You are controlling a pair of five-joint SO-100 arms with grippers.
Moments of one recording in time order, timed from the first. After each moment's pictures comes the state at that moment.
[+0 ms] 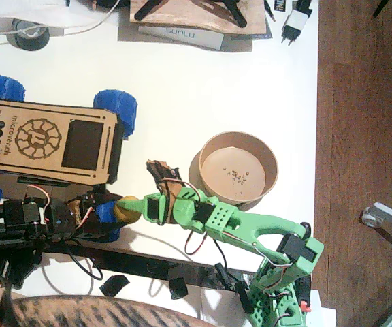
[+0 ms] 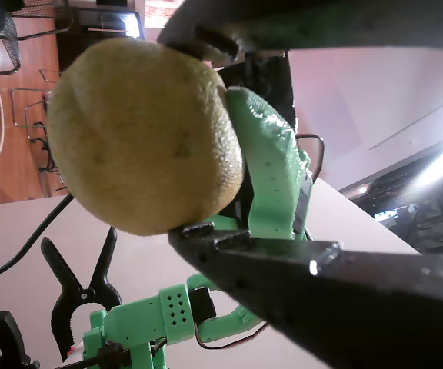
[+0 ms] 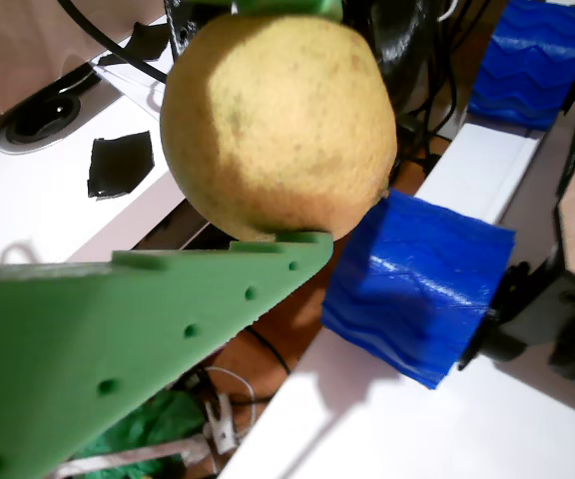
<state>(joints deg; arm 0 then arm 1) 64.3 164.3 176.9 9.7 -91.7 -57.1 100.7 124.6 15.0 -37.3</state>
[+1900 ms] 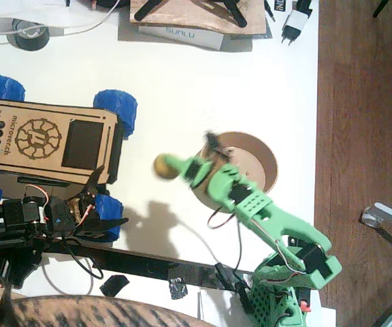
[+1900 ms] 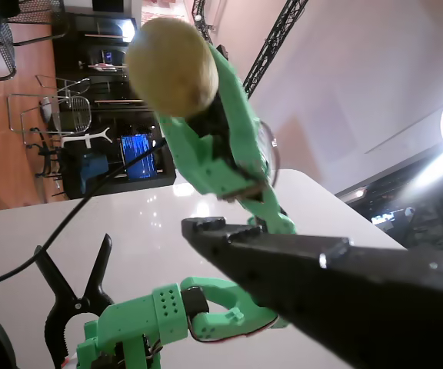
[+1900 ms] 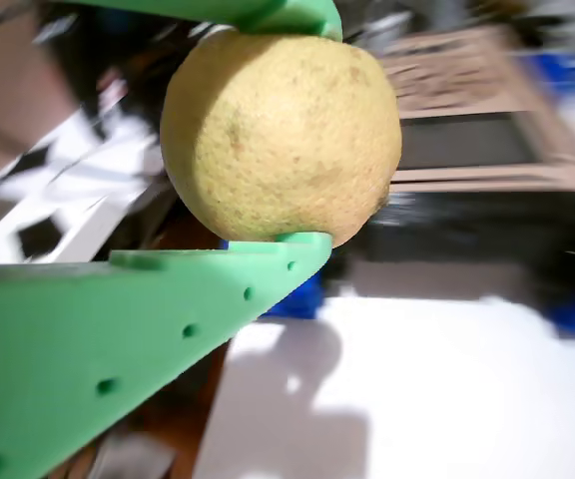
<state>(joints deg) 63.8 164.4 176.8 8.8 -91.6 -34.9 116.6 130.5 18.3 -22.2</state>
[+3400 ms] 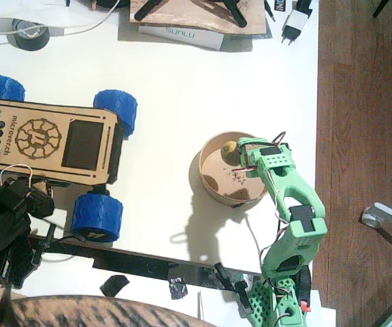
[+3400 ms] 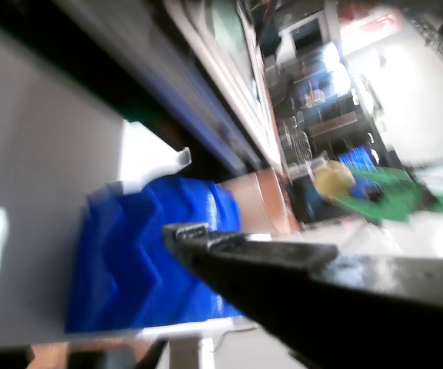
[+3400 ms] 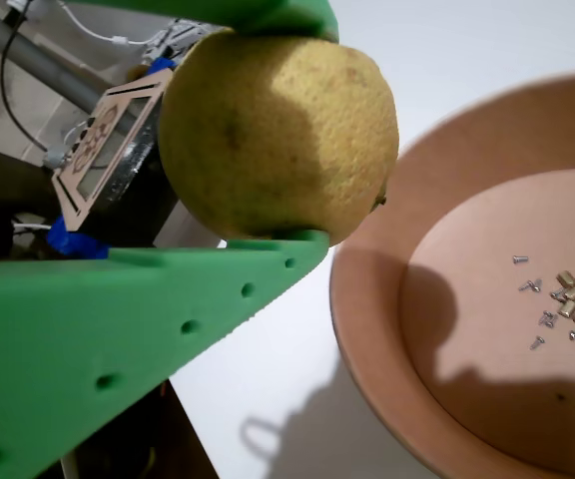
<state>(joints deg) 20.7 160.4 176.7 53.4 -54.5 -6.5 87.5 110.7 38.0 2.5</state>
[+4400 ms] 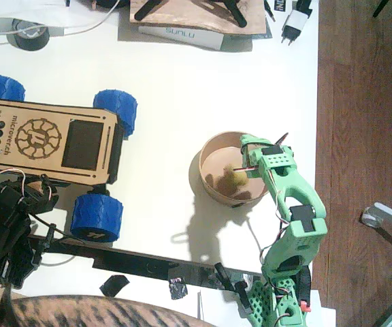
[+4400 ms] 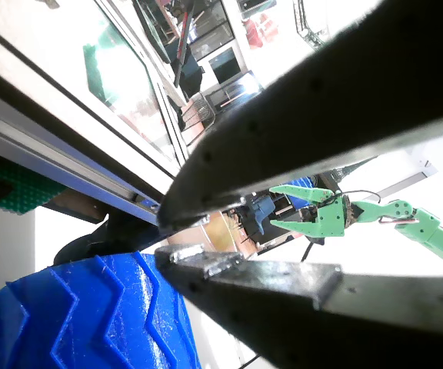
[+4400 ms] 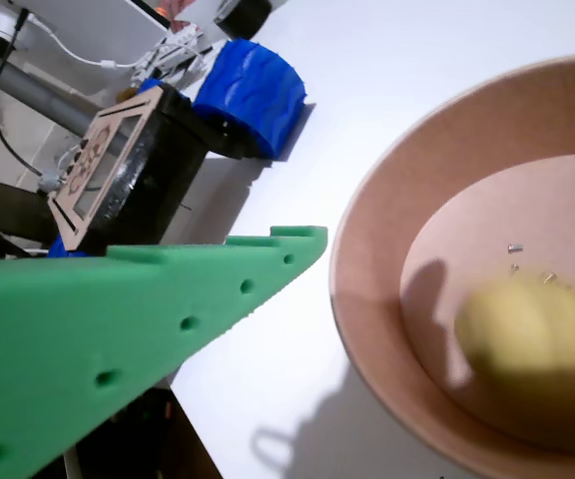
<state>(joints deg) 20.7 188.5 178.9 72.2 -54.3 -6.0 88.1 110.8 39.5 5.4</state>
